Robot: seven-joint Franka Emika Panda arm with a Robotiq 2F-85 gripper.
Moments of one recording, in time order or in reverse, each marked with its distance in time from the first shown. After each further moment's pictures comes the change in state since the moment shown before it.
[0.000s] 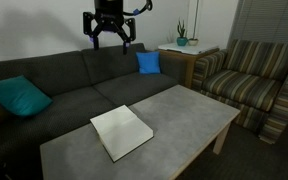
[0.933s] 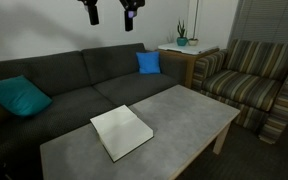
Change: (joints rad) arm -0.015 -0.301 -0.178 -0.188 -0.001 -0.037 0.116
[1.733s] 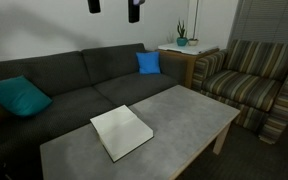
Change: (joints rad) arm -0.005 -0.094 -0.142 -0.037 0.002 -0.061 0.001
